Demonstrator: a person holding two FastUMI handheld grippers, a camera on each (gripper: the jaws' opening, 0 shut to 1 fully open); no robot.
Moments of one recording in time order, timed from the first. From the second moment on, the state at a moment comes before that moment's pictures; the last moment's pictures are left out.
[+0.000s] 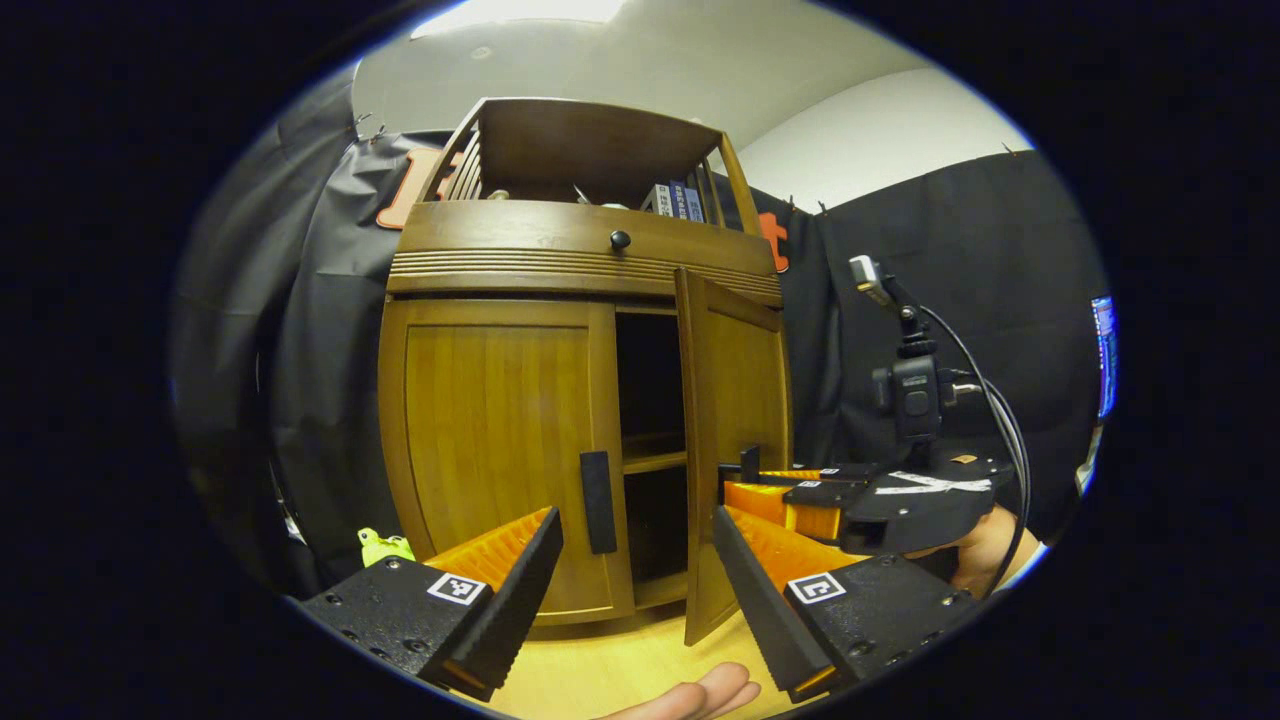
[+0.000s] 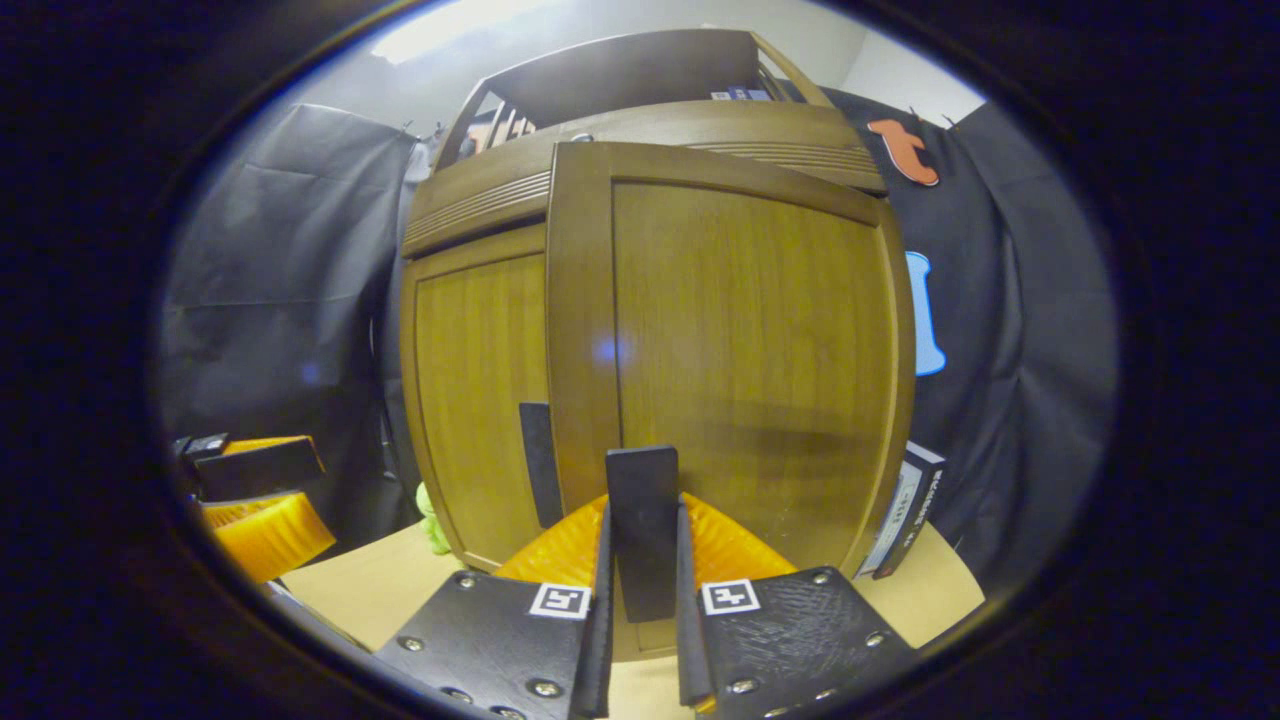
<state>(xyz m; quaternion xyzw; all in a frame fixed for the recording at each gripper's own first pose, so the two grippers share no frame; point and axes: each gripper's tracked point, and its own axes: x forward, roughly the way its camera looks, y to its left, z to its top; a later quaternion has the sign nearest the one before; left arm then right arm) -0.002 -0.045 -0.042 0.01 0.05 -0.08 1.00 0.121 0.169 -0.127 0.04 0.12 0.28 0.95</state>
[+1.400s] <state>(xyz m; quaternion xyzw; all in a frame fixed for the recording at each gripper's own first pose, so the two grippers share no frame) 0.020 -0.046 -0.064 0.02 0.08 -0.06 0.99 0.095 -0.142 -0.118 0.10 0.08 0.06 0.99</state>
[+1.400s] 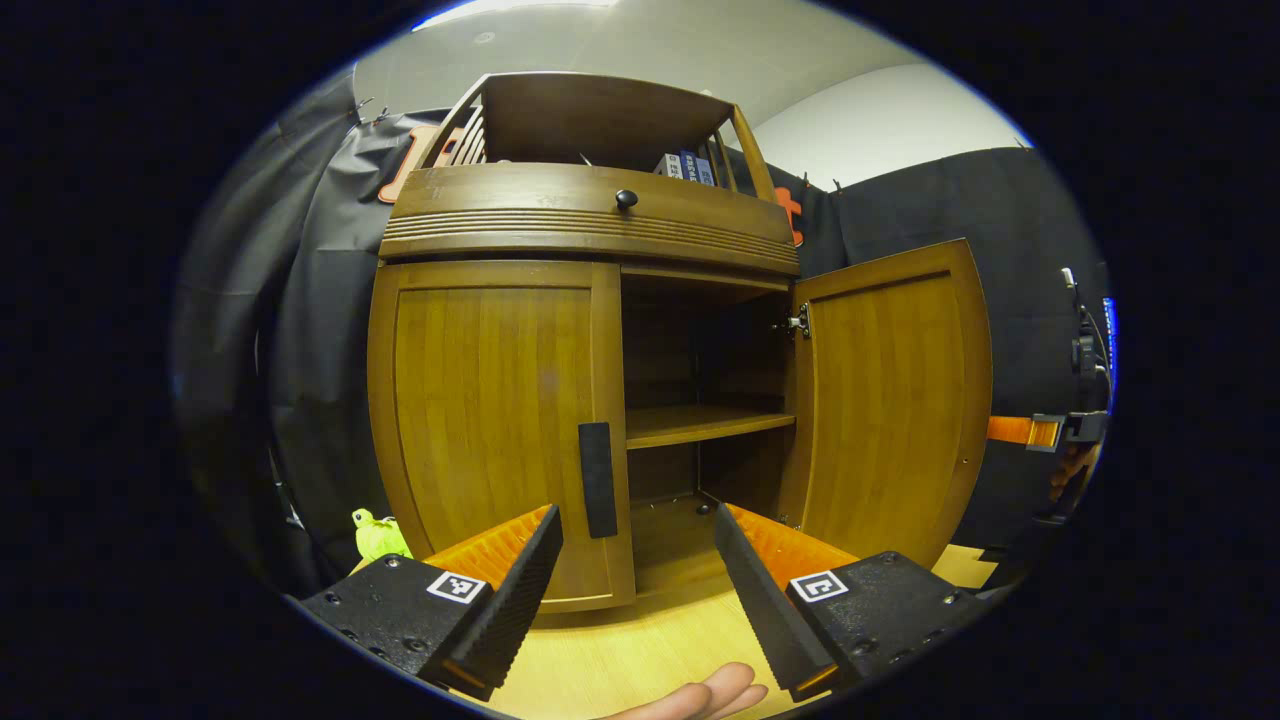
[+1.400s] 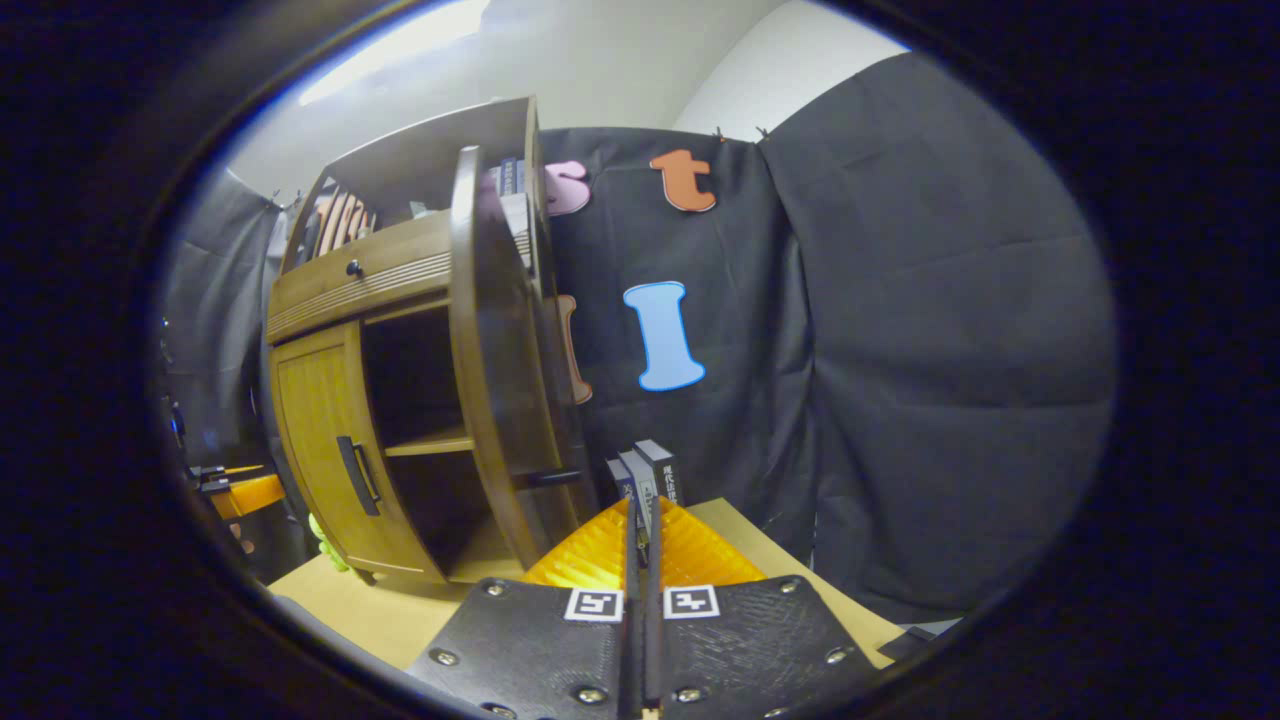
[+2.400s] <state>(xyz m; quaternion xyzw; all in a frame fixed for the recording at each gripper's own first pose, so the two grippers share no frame) 0.145 -0.034 -0.107 0.02 0.04 -0.03 1.00 0.032 -0.097 -0.116 -0.01 0.02 0.05 1.00</state>
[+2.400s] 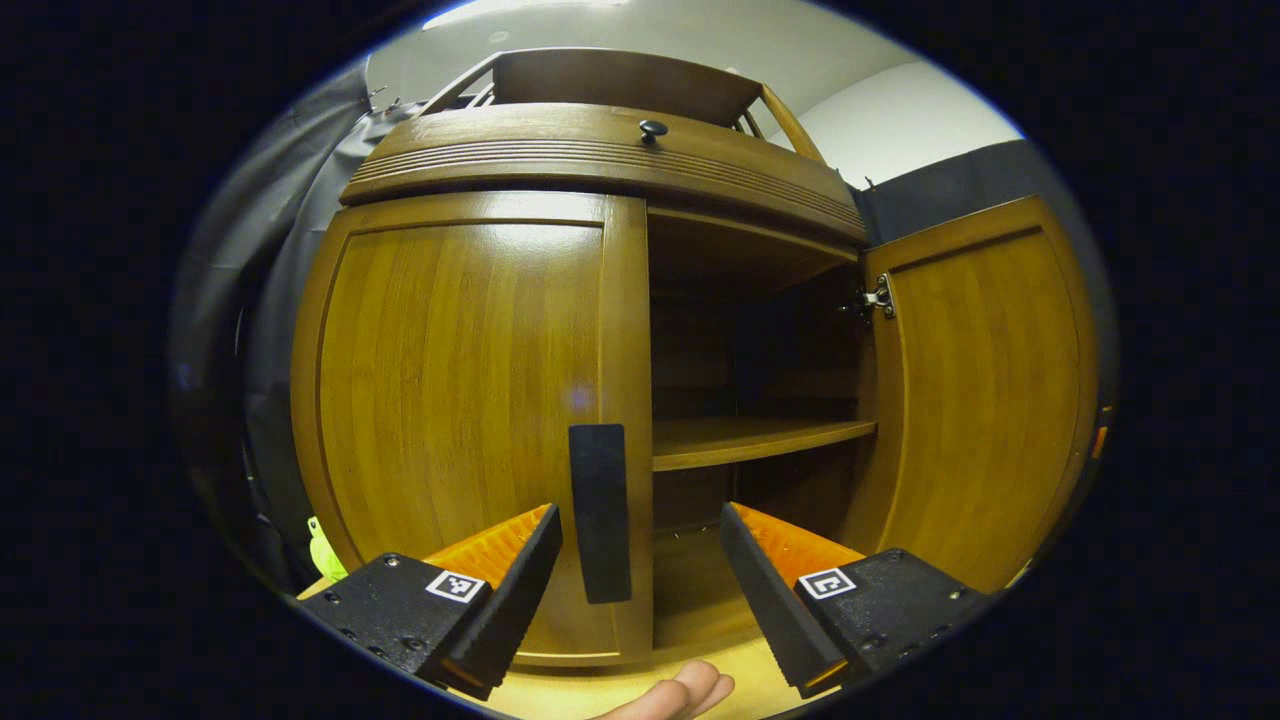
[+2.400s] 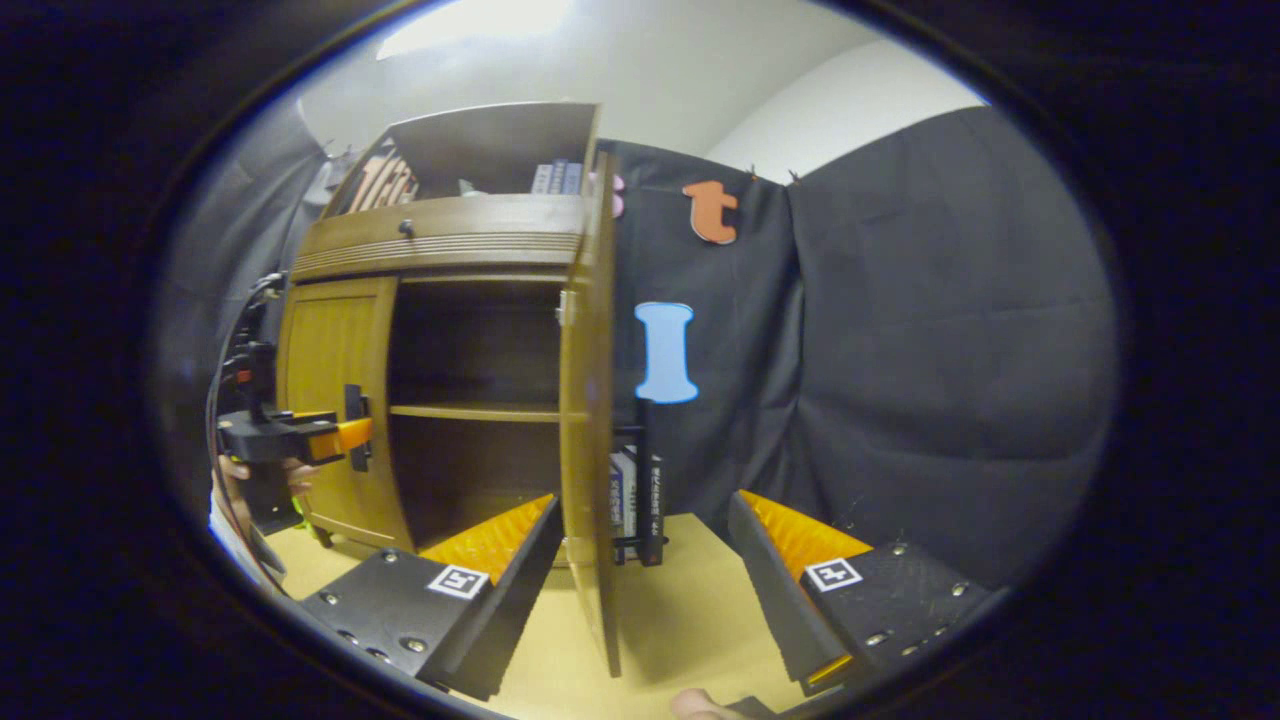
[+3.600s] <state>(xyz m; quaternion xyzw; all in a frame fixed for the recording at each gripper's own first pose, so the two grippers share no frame) 0.149 -0.013 -0.106 0.00 0.09 -0.06 0.99 -0.043 -0.019 -0.069 0.03 0.01 0.08 1.00</state>
